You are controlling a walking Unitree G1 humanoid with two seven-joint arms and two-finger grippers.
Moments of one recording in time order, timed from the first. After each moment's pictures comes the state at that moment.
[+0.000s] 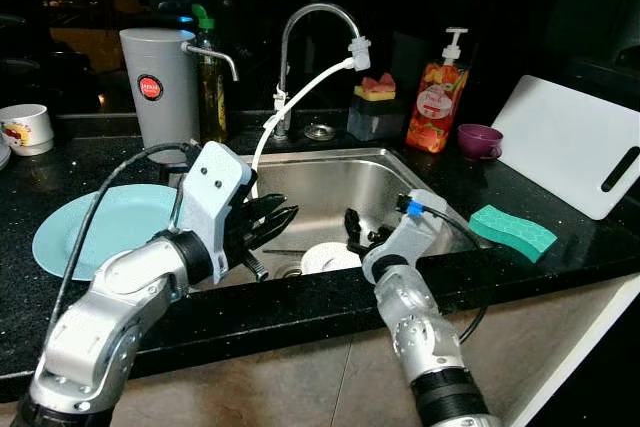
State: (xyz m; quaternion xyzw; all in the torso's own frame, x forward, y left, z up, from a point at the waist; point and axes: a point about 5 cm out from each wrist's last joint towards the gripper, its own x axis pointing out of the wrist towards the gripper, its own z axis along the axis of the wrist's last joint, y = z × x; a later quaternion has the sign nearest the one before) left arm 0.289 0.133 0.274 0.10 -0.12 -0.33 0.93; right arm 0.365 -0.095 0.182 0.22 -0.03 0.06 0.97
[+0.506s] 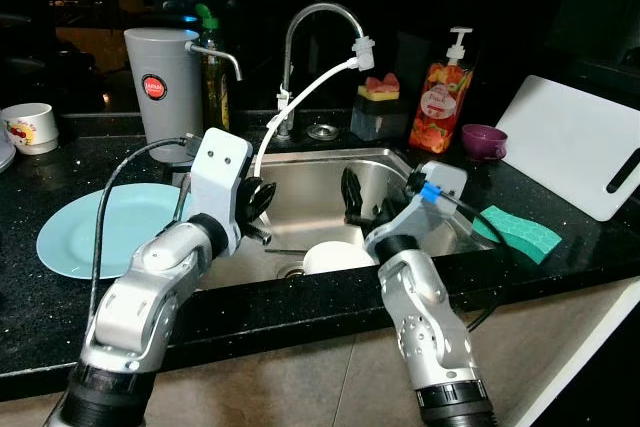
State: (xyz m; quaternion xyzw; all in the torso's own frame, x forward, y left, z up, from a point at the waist) left arm 0.329 0.136 0.274 0.05 -0.10 -0.16 0.98; right arm 0.336 -0.090 0.252 0.19 -0.20 0.11 0.96
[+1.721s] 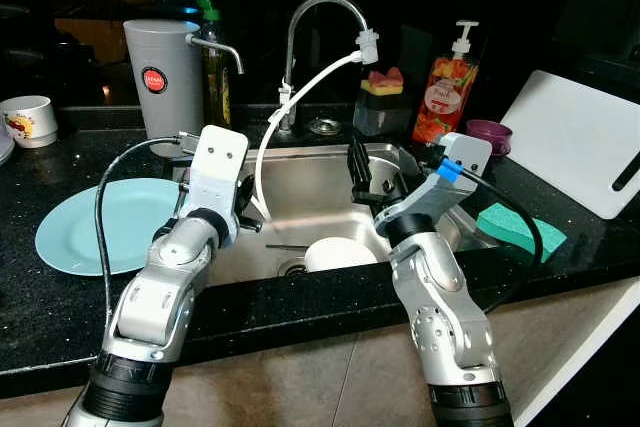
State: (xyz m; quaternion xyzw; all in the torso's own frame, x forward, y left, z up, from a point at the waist) left arm 0.337 0.140 0.269 0.10 -0.09 -0.06 0.99; right arm 0.328 -0.099 0.271 0.17 -0.21 0.10 0.96
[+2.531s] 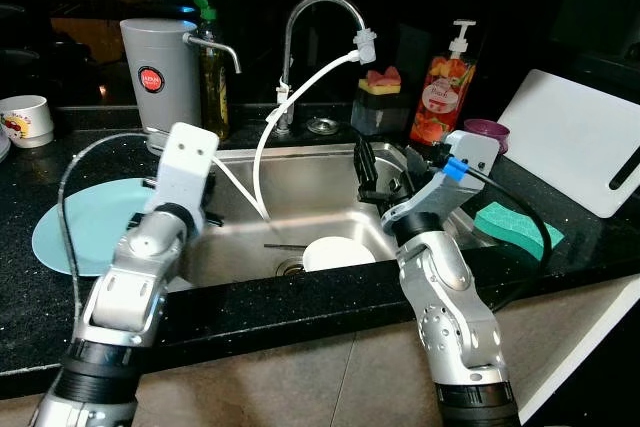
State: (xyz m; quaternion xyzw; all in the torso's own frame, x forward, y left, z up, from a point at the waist) left arm 0.350 0.186 0.275 0.13 -0.08 0.02 0.99; right arm 0.325 -0.104 0.276 0.16 -0.22 0.10 0.96
